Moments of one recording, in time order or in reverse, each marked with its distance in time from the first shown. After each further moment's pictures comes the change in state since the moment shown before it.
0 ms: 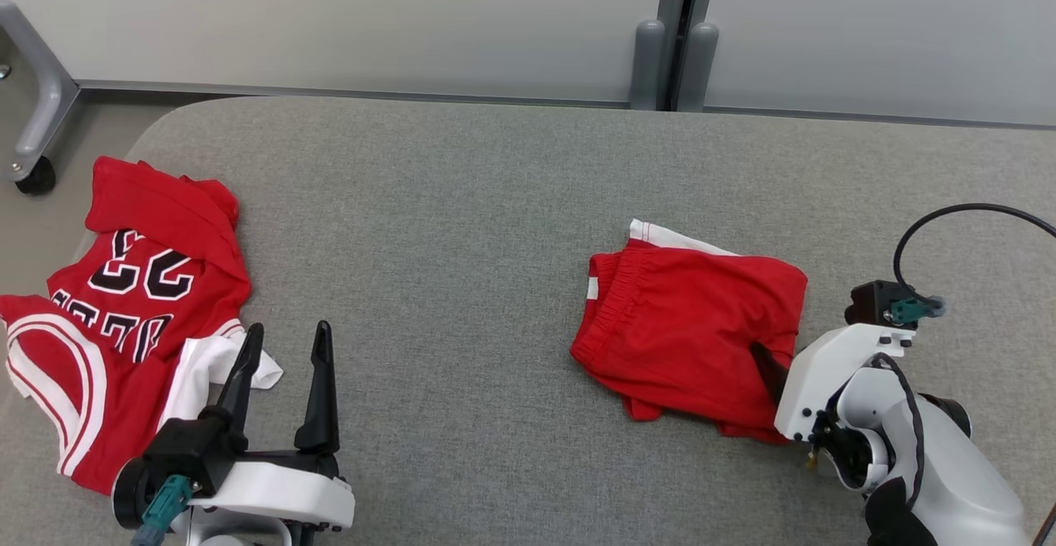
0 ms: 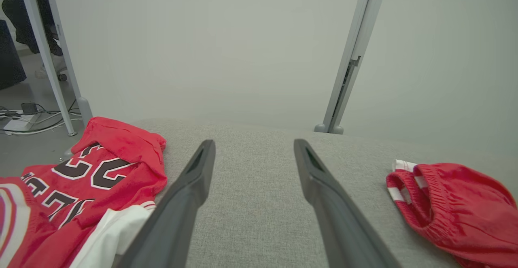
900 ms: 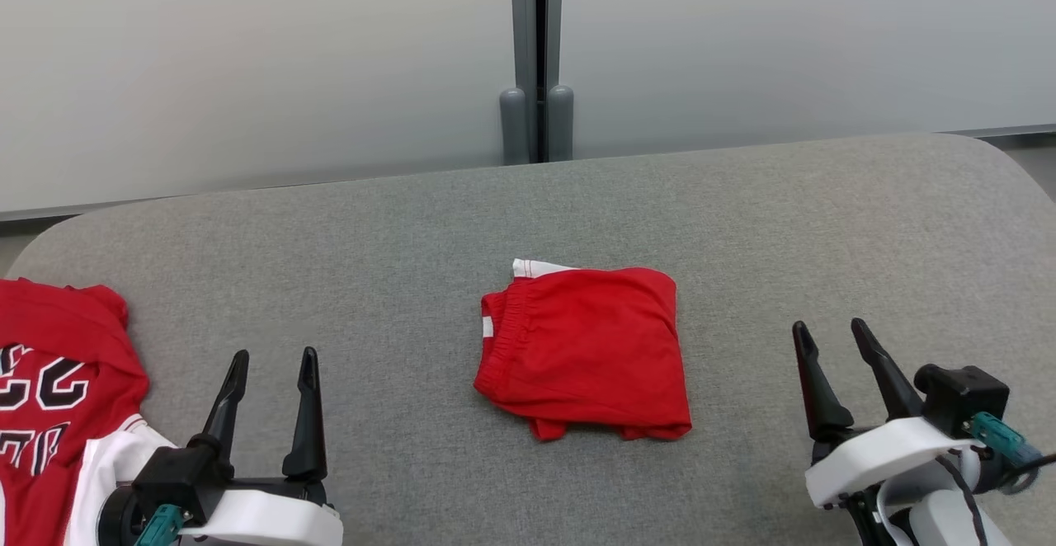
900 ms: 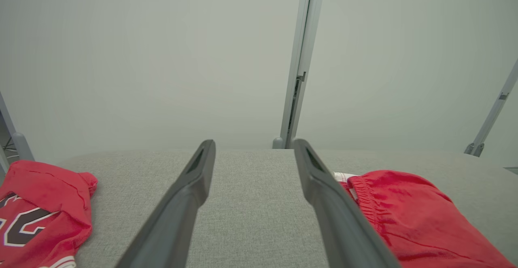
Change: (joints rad) left arm 0.061 0.007 0.022 -0.033 0.022 0.017 0.000; right arm 0.339 -0.096 0.031 -0.483 -0.030 0.000 -0.521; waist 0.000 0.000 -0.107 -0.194
